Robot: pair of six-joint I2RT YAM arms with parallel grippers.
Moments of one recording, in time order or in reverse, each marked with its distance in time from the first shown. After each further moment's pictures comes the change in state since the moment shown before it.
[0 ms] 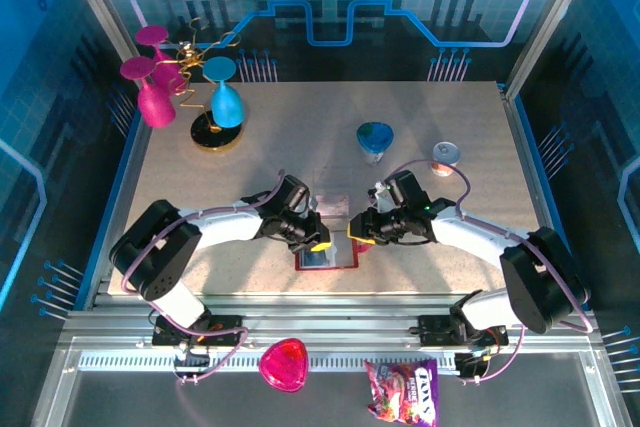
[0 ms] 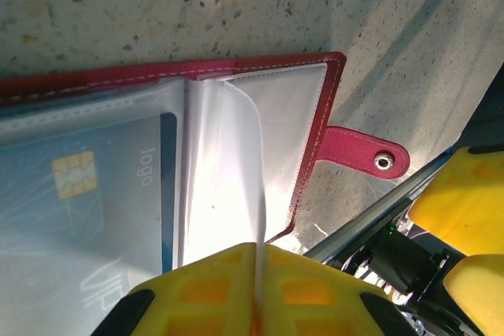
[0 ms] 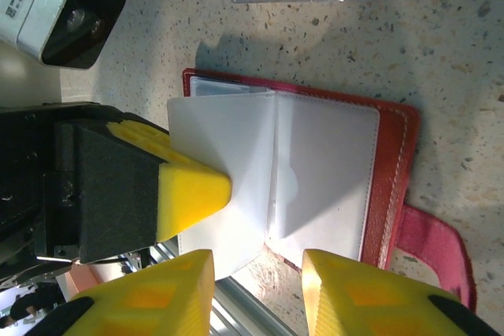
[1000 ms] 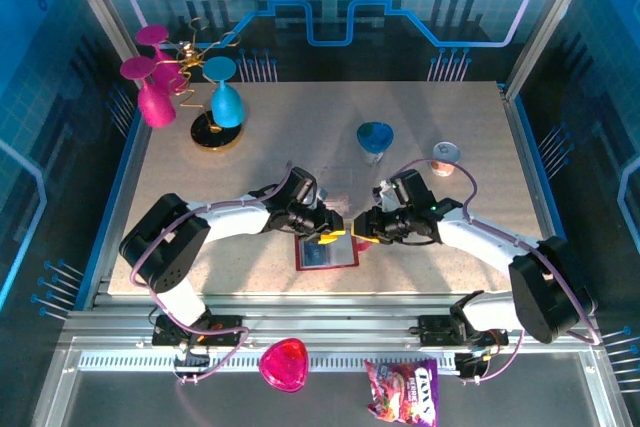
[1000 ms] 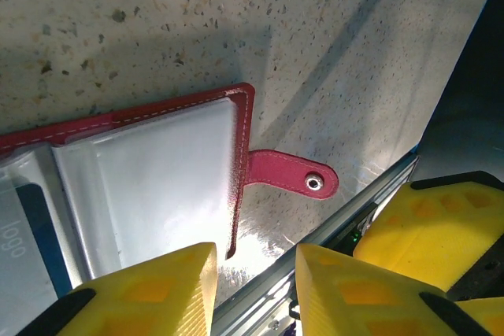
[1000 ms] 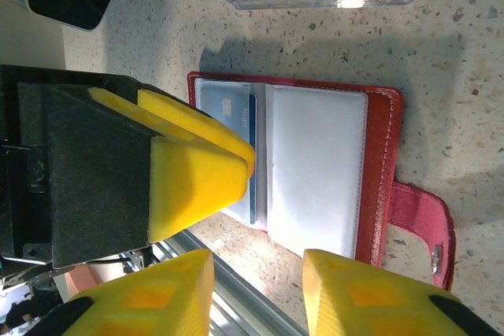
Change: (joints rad) left arm -0.010 0.055 0.080 0.061 0.022 -0.026; right arm -0.024 -0.057 -0.001 -0.050 0.005 -0.015
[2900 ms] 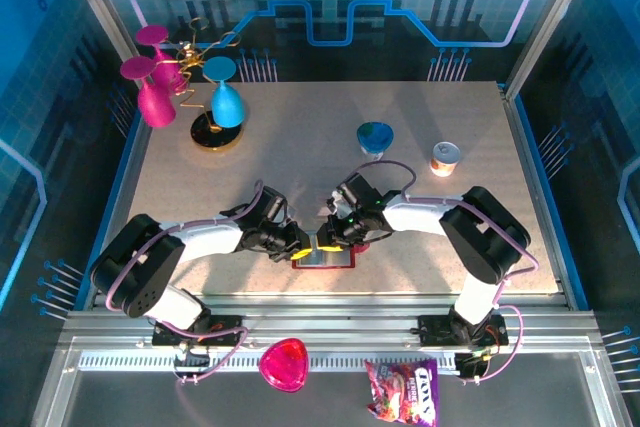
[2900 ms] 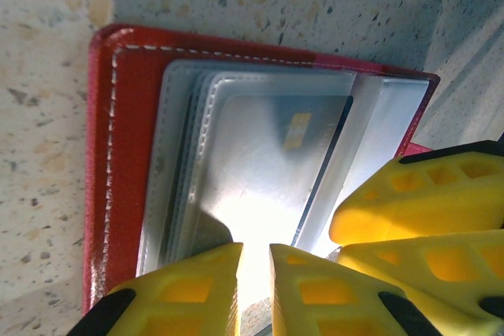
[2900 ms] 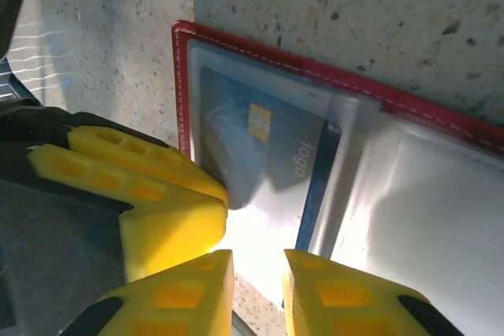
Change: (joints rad) left arm 0.099 -0.188 -0.279 -0.021 -0.069 0.039; right arm 0.230 0.431 0.226 0.098 -0.008 0.062
